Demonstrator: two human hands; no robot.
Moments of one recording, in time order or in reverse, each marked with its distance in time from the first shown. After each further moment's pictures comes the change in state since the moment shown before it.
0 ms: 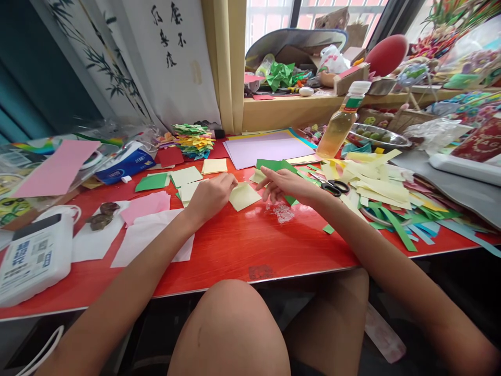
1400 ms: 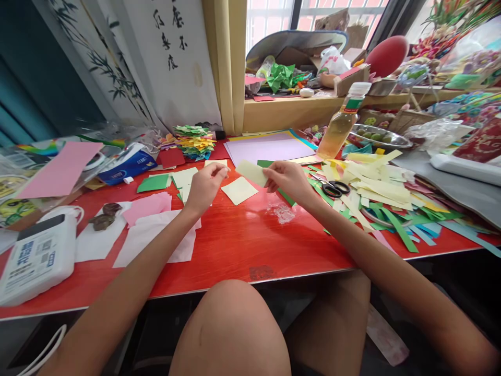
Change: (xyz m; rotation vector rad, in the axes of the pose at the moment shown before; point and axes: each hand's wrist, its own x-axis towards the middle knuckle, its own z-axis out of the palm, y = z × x) left_hand 0.009 -0.005 -0.003 -0.601 0.151 -0.439; right_hand 0.002 0.002 0.010 -0.177 0.417 -0.335
